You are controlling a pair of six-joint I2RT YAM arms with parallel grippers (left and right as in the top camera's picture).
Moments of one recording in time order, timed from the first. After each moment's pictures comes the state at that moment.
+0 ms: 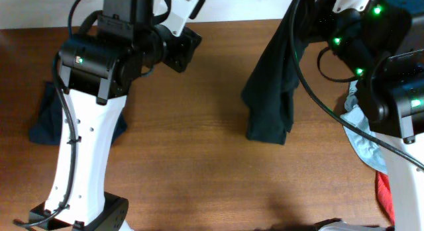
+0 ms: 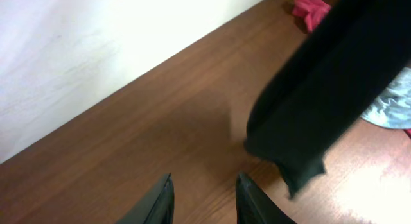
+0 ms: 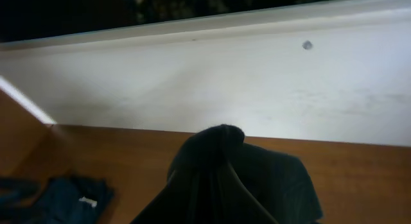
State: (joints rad) left arm -0.38 1.80 2.42 -1.30 0.25 0.19; right arm 0.23 1.45 1.98 -0.74 -0.04 0.21
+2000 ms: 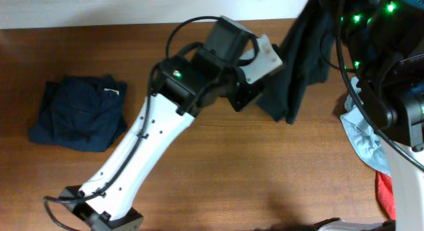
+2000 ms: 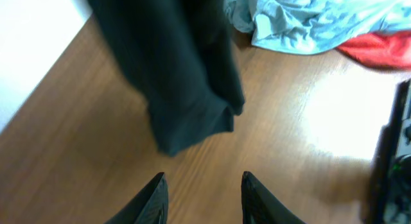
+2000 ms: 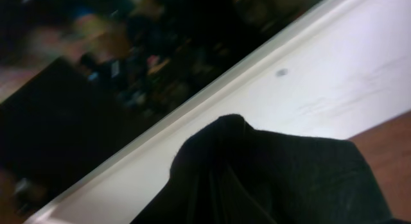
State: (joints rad) left arm -0.72 1.82 2.12 -1.12 0.24 0.33; right arm 0.29 1.49 2.12 -0.69 0.27 0.70
